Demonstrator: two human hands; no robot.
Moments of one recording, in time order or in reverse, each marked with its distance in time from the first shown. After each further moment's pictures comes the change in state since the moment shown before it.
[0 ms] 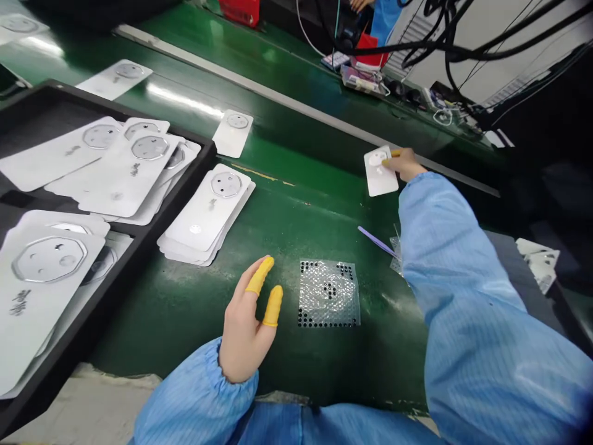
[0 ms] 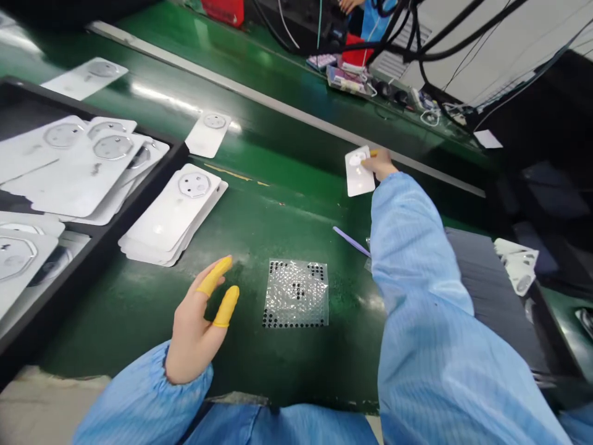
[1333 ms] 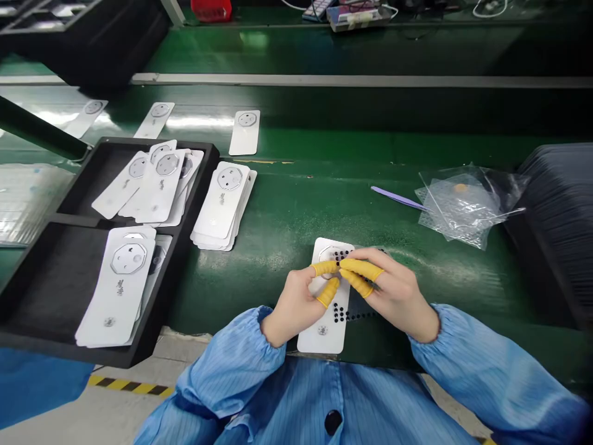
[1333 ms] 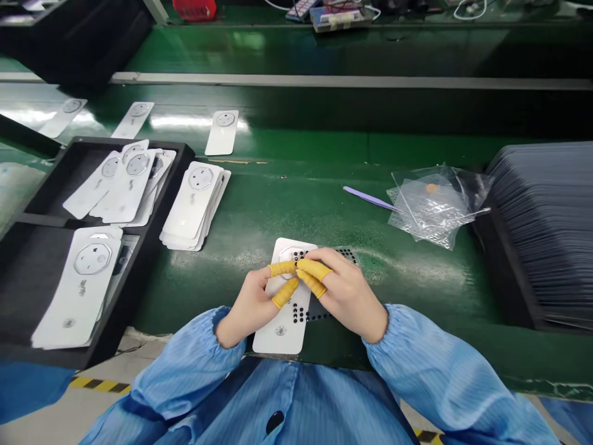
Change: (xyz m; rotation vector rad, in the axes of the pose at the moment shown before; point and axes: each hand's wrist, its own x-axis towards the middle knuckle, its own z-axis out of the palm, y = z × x) left_hand 0.001 0.027 0.031 -0.163 -0.532 -0.164; right_hand -0.321 0.071 0.043 0.229 -0.054 -0.953
